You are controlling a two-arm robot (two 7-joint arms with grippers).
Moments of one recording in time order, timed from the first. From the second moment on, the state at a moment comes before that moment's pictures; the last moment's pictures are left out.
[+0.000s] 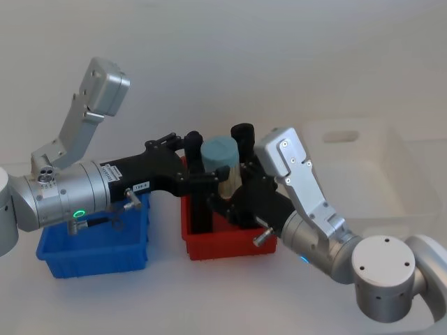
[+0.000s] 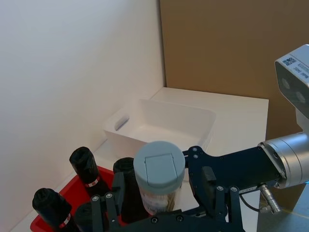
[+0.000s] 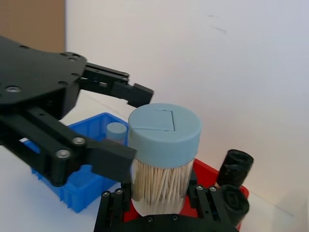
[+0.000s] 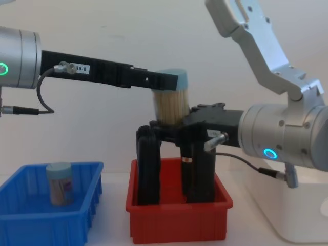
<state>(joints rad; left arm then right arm) -0.51 0.44 0.28 -1.57 -0.37 0.40 -0.79 0.33 0.09 -0.40 -1.53 -0.08 0.19 0.34</state>
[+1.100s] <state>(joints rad) -0.51 0.44 0.28 -1.57 -0.37 0.40 -0.79 0.22 0.22 -0.24 -1.66 0.07 0.24 -0.05</state>
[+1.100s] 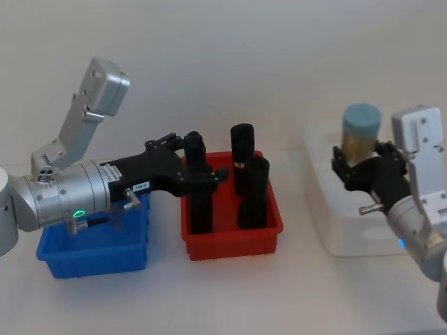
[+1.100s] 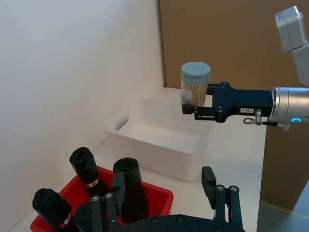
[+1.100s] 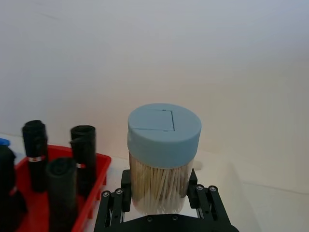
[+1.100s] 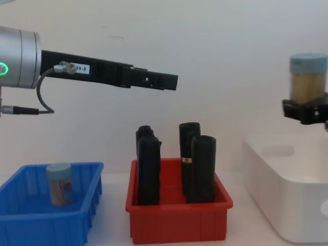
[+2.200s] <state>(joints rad) -0.51 0.44 0.28 -1.57 -0.37 0.40 -0.79 0.43 0.20 -0.20 -1.14 0.07 0.10 0.02</state>
